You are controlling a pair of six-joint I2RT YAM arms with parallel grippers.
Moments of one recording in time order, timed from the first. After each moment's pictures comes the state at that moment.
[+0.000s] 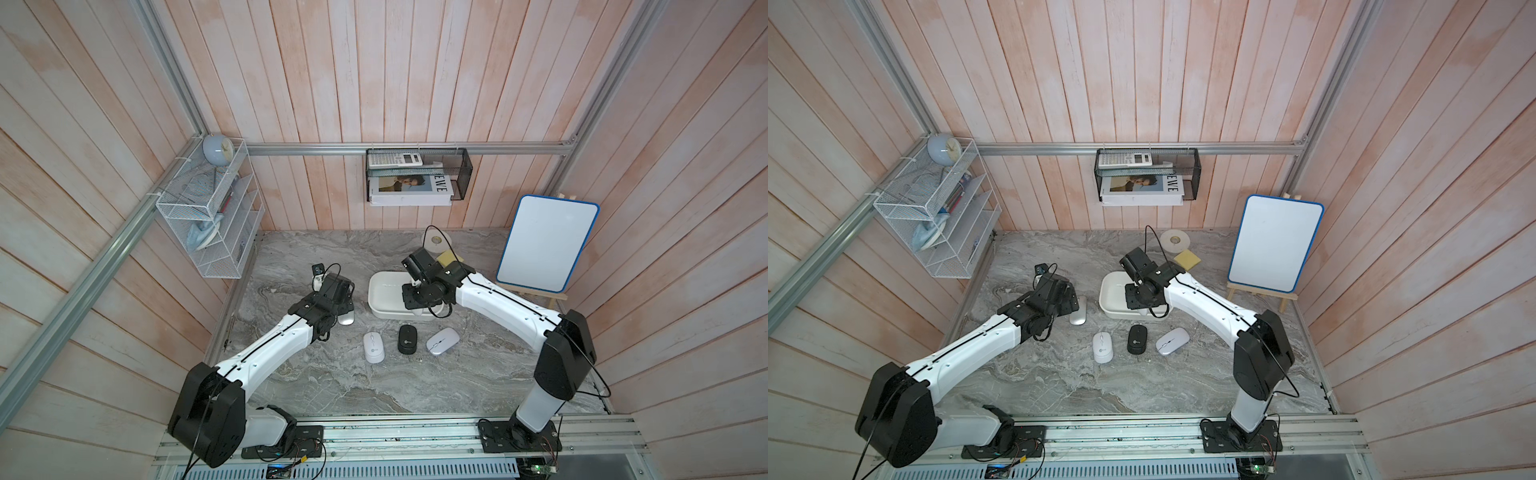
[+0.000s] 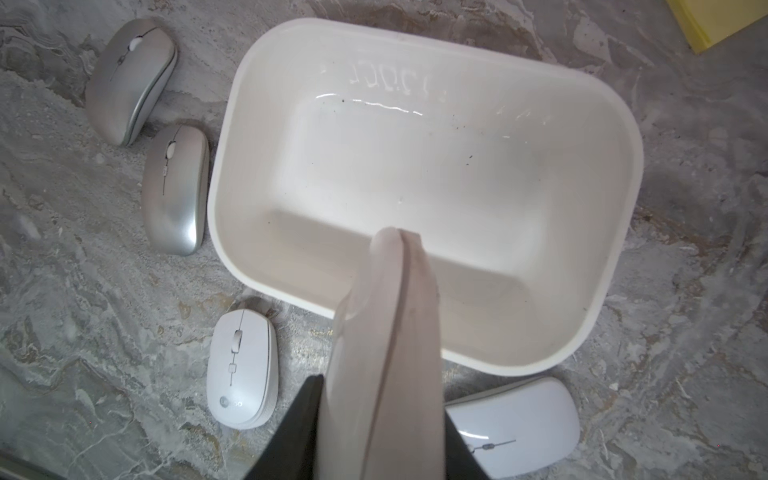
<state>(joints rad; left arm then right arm) -0.50 1.33 0.89 -0.43 -0.45 -0.59 0.78 1.69 1.45 -0.86 0.08 0.55</state>
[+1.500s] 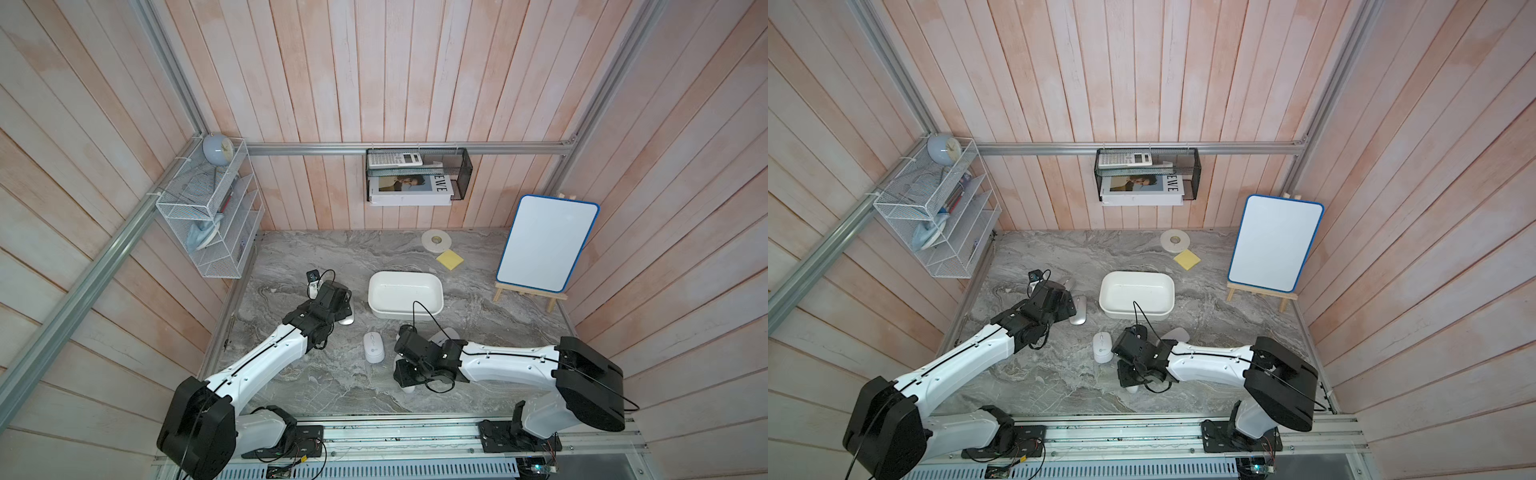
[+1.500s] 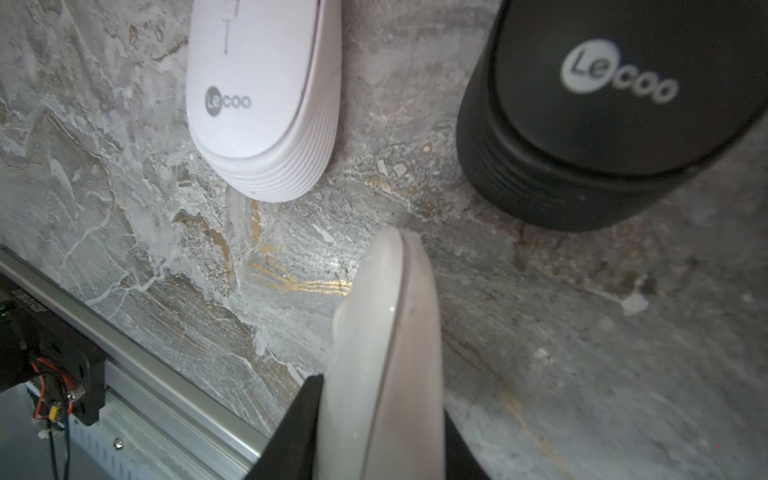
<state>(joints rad) -0.51 1.26 0.83 -0.43 -0.45 -0.64 1.14 1.52 0.79 -0.38 -0.05 0.90</state>
